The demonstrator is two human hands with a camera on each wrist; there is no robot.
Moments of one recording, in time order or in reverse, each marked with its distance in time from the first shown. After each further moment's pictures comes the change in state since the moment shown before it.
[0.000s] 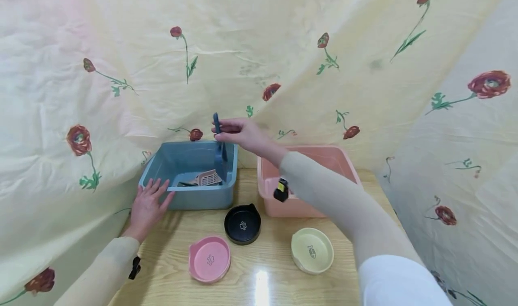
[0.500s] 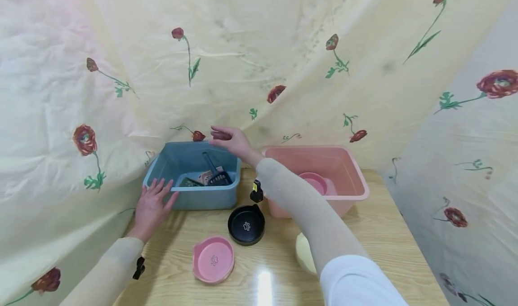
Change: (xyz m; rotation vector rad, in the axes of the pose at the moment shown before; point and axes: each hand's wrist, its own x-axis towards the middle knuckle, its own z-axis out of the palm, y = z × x) left_hand 0.004 0.012 0.007 -0.016 0.037 0.036; right_hand 0.038 0.072 0.028 0.041 0.119 0.058
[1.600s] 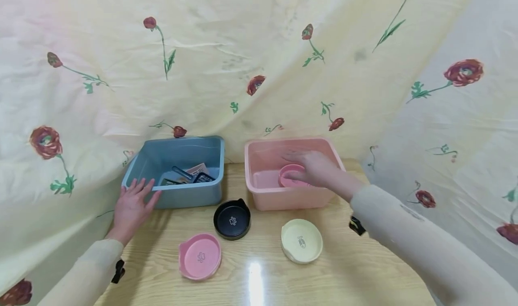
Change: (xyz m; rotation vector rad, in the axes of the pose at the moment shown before) left_hand 0.004 -0.008 -0.020 0.023 -0.084 -0.015; right_hand -0.219 -0.026 -0.146 -1.106 -0.058 -0.088
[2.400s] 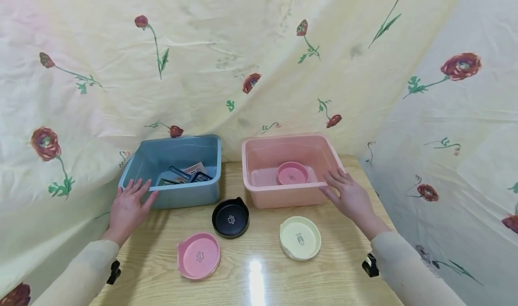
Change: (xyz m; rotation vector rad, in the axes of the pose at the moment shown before) left_hand 0.001 0.005 -0.008 0.025 -0.022 -0.011; right_hand -0.119 0.066 0.084 -0.142 0.372 0.258
